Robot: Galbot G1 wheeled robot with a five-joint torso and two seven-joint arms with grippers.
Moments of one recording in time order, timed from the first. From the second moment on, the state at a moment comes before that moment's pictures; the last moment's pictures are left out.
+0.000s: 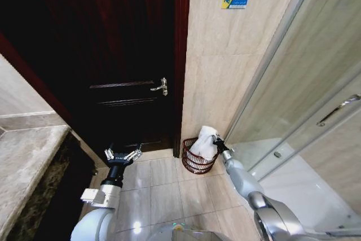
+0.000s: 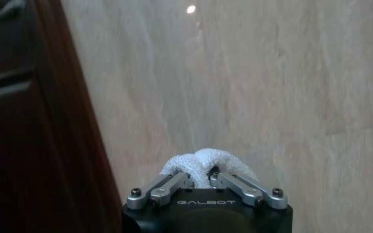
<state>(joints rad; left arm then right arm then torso) 1.78 -1.58 -0.70 -2.35 -0.21 -0.08 0.18 -0.60 1.34 0.36 0.46 0.52 0.53 -0.61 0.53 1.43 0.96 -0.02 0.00</state>
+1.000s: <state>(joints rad) 1.78 -1.58 -0.70 -2.35 -0.21 -0.08 0.18 -0.52 1.28 0.35 0.47 0.20 0.27 -0.48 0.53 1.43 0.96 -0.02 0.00</state>
